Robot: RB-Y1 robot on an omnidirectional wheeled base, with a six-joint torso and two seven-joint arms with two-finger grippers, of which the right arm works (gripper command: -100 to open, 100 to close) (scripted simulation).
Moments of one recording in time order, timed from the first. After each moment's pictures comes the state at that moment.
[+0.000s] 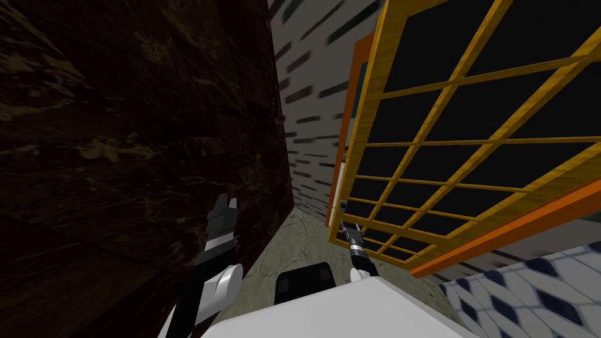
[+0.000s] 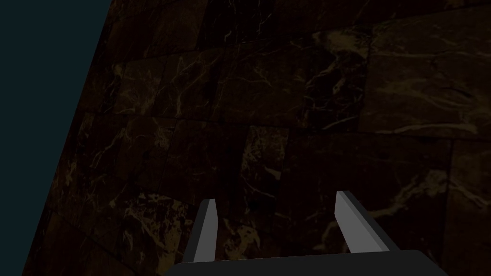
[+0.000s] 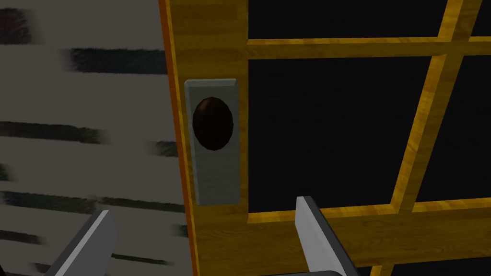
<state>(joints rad) 0.21 -0.26 0.29 -0.98 -0.90 -0.94 -1.17</state>
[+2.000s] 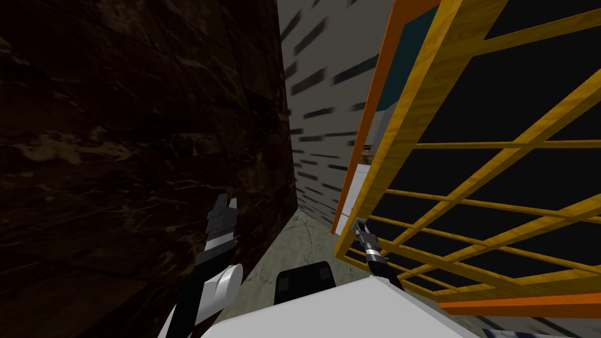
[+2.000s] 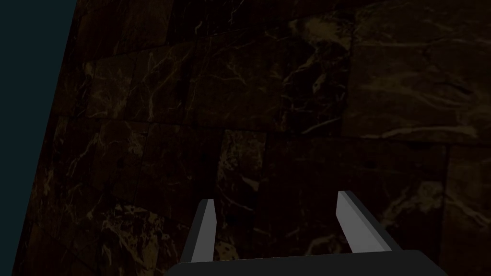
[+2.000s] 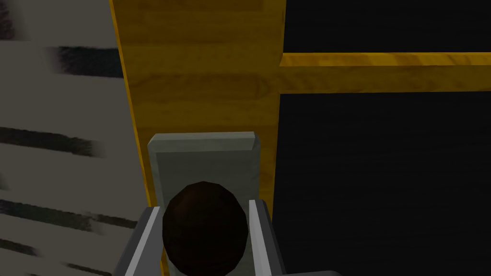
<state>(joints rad) 0.22 -0.41 0.30 -0.88 -0.89 -0.99 -1.38</state>
